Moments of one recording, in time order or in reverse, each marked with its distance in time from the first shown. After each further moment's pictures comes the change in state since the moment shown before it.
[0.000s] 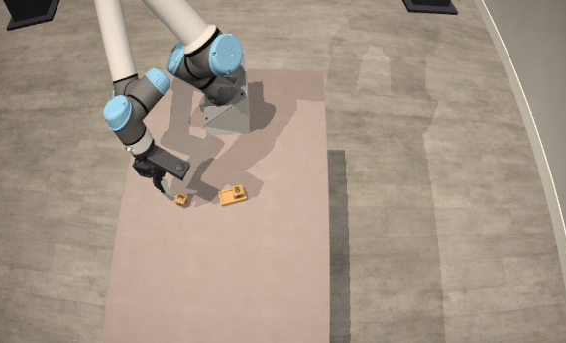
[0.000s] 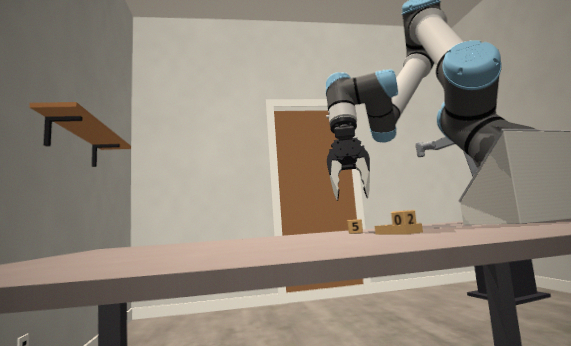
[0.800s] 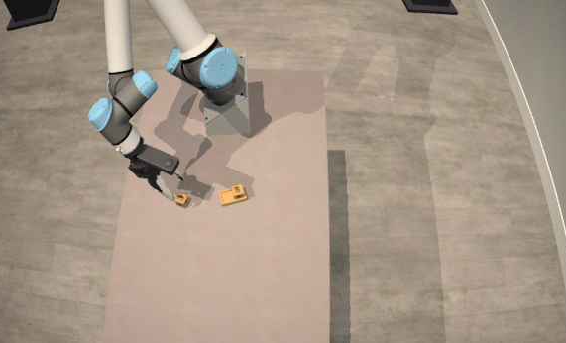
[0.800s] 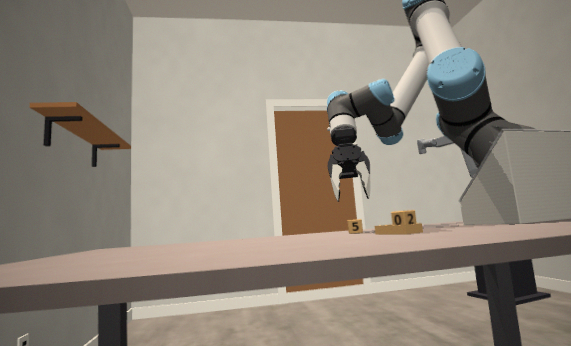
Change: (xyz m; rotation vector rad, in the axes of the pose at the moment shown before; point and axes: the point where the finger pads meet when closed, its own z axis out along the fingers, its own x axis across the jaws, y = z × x) arm -0.002 0.002 0.002 0.206 -0.010 -0.002
